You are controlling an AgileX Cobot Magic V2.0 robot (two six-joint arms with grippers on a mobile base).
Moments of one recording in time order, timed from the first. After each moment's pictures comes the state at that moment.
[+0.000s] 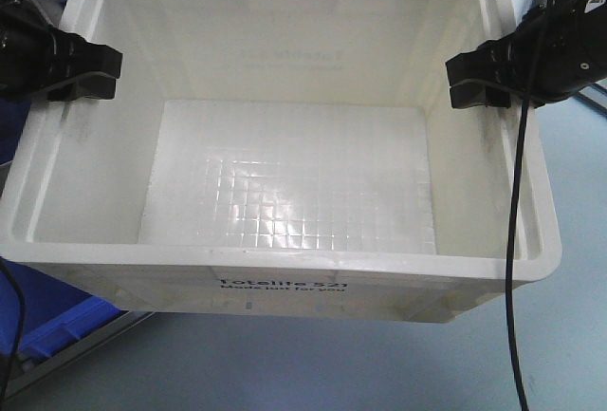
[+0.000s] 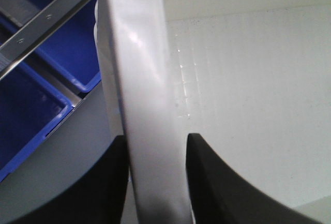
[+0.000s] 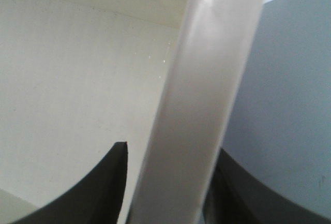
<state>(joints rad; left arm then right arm) -0.20 1.36 -1.29 -0.26 0.96 0.07 0.17 1.42 -1.30 0.26 0.96 -0.14</state>
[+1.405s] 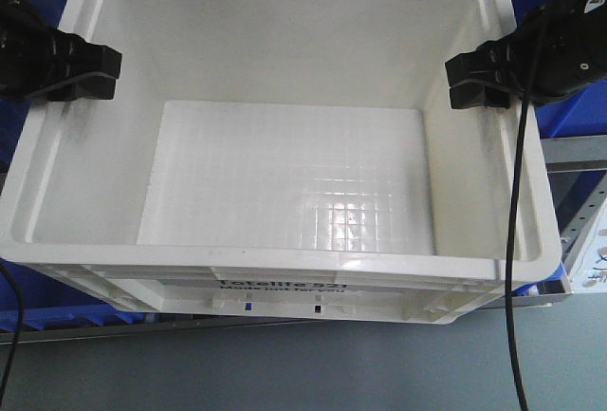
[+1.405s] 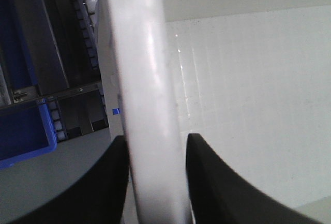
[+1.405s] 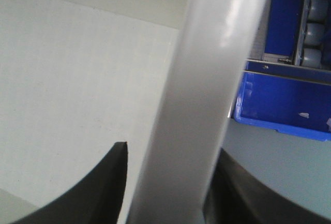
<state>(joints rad) -0.20 1.36 -1.29 -0.26 0.96 0.07 0.17 1.42 -1.30 0.26 0.96 -0.14</state>
